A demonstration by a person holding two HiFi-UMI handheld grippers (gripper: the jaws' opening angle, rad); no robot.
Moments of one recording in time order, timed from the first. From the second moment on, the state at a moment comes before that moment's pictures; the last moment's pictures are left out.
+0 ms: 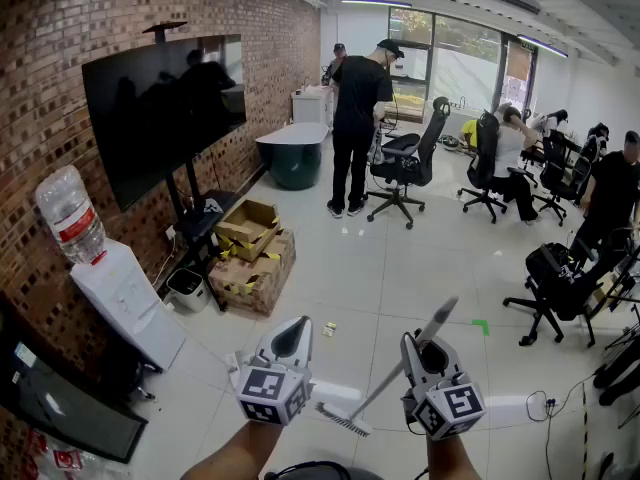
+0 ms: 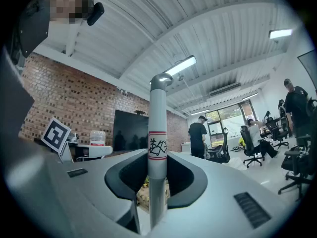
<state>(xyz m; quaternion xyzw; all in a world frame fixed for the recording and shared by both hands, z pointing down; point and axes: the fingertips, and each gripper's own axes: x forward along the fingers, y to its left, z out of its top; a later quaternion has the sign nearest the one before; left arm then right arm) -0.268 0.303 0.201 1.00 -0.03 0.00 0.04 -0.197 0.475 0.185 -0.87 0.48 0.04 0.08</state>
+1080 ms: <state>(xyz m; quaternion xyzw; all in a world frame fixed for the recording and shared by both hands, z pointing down) -0.001 0.169 0.235 1.00 -0.02 0.02 0.04 0.097 0.378 0.206 -0.91 0.41 0.03 0.05</state>
